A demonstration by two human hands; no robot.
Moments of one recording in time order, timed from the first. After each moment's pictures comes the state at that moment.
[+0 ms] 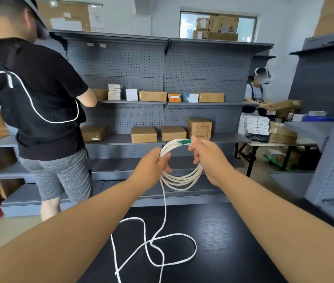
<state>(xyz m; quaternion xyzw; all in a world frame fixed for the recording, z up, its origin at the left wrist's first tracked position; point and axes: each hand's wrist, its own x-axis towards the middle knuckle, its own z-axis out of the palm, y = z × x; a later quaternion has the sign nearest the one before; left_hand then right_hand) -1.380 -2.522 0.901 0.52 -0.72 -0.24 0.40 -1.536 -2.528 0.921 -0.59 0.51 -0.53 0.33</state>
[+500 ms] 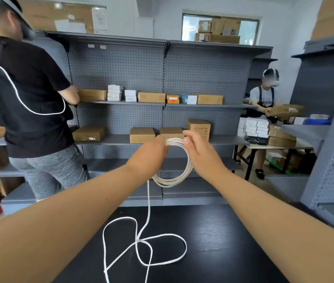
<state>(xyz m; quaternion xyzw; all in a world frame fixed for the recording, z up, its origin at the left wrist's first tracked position) -1.415 -2.522 0.933 0.57 -0.77 0.03 0.28 -1.566 -2.517 0.925 -0.74 0.49 -0.45 0.10</state>
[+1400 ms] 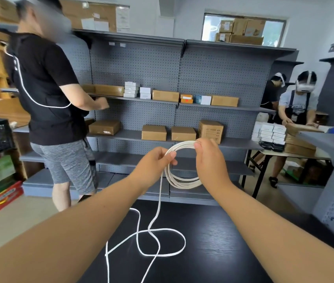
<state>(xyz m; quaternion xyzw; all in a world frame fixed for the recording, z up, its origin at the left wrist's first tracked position) -1.420 -2.495 0.891 0.48 -0.64 -0.33 0.50 -1.572 -2.500 0.908 -0.73 0.48 -0.49 -0.01</state>
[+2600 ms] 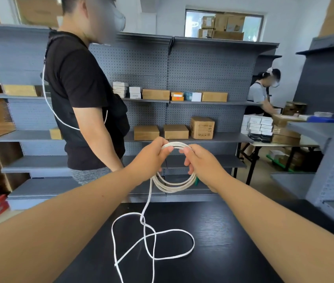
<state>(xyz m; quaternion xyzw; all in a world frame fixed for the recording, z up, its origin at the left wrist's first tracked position) -1.379 -2.513 0.916 0.47 -0.76 -0.20 0.40 -1.534 -2.503 0.911 -0.69 0.52 -0.43 0.26</state>
